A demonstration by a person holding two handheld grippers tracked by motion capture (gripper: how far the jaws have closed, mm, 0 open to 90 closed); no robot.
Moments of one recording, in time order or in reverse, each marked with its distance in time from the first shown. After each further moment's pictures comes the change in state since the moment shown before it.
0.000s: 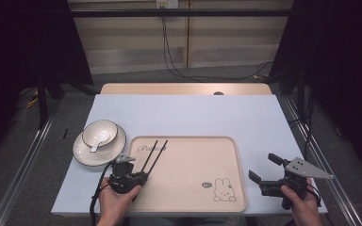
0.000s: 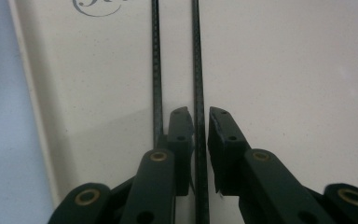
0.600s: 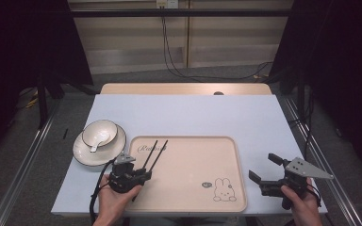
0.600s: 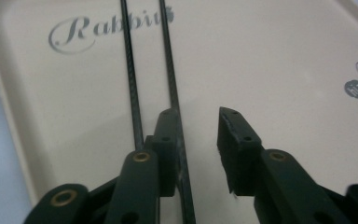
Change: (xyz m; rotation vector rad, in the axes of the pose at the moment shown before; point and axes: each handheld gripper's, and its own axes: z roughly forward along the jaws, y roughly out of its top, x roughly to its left) left arm -0.001 0.003 -0.006 -0.112 -0.112 0.119; right arm 0.000 0.000 0.000 -0.005 0.002 0.008
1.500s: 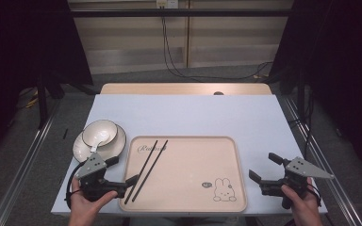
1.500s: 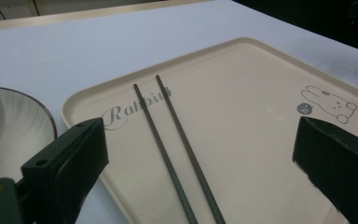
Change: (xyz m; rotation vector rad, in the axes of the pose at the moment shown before) left arm 0.025 -0.009 -0.065 -0.262 -0.044 0.197; right arm -0.001 0.000 0.000 -0.006 -0.001 0.001
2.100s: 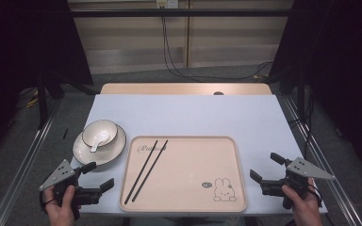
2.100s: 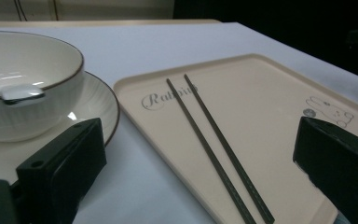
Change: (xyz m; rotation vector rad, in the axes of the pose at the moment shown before) left arm 0.037 -0.034 -0.047 -0.119 0.005 -0.114; right arm -0.001 0.000 -0.002 -0.001 -0.024 -0.001
